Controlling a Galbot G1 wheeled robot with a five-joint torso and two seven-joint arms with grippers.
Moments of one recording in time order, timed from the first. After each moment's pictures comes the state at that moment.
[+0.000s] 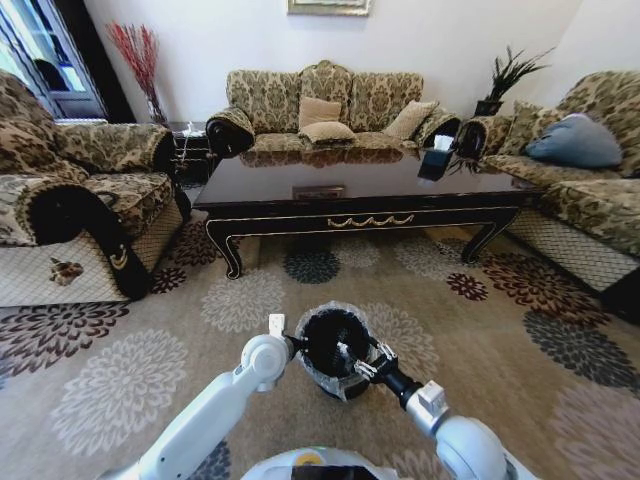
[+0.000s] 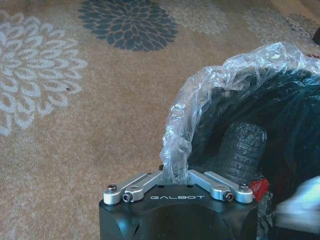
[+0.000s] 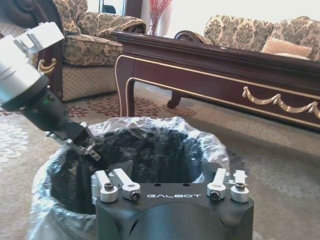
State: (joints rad) left arm 0.89 -1.13 0.16 -1.96 -1.35 0.74 -0.92; right arm -1.68 0.88 0.39 2.18 0.26 -0.07 -0.05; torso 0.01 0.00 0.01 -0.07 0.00
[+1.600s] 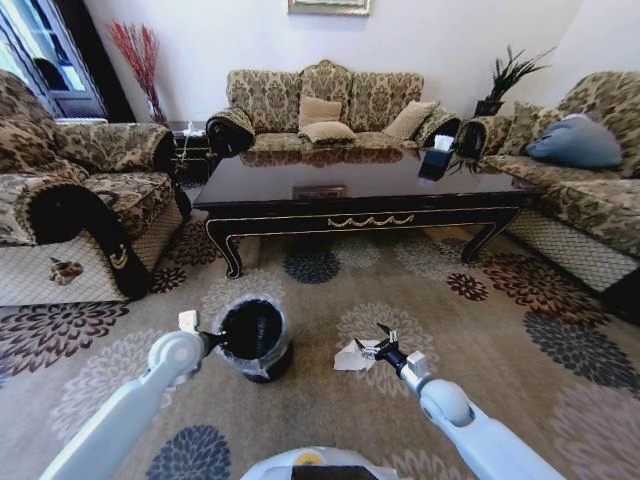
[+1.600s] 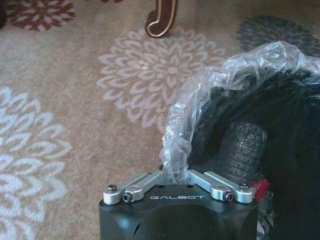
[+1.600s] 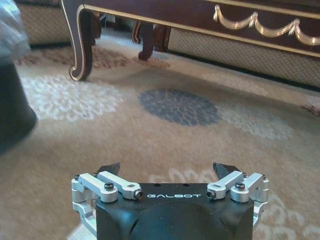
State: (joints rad) left arm 1.18 -0.83 -0.38 -1.96 -1.46 0.74 -0.84; right arm -1.27 0.89 0.17 1.59 0.35 0.02 -0.08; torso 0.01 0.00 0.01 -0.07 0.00
